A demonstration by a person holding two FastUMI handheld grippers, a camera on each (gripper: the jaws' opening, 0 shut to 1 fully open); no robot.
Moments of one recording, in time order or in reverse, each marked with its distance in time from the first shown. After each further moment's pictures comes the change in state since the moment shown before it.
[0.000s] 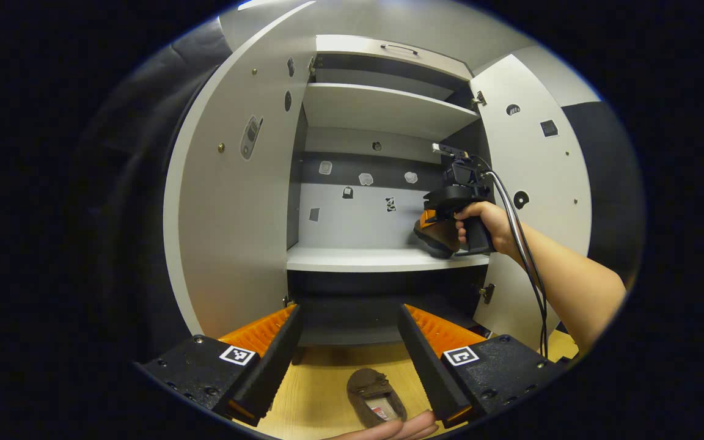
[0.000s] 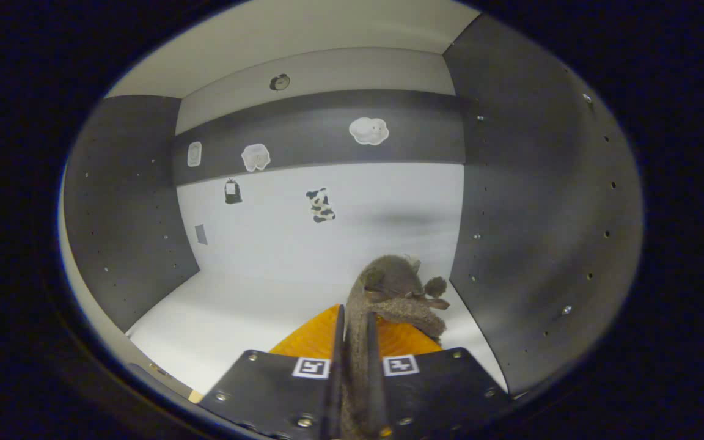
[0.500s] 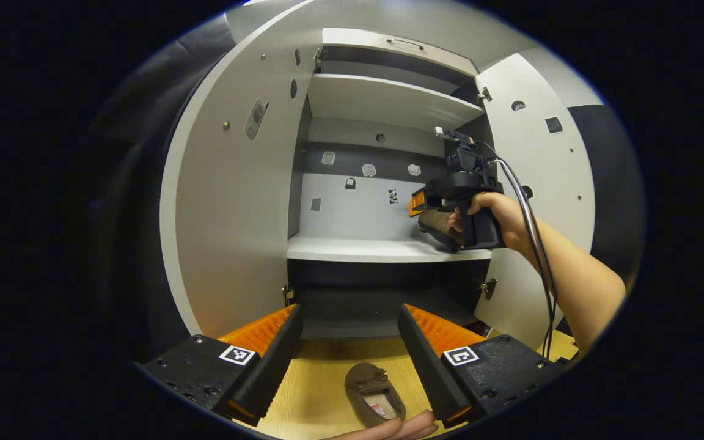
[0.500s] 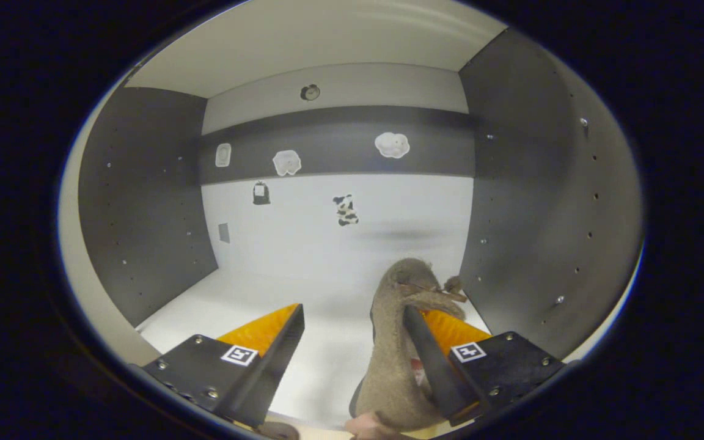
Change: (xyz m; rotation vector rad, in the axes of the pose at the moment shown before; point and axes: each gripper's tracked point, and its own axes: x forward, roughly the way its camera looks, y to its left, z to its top) left arm 0.006 0.003 -0.020 -0.033 0.044 0.003; right arm -0.036 0.028 -0.007 -0.010 0.000 0.032
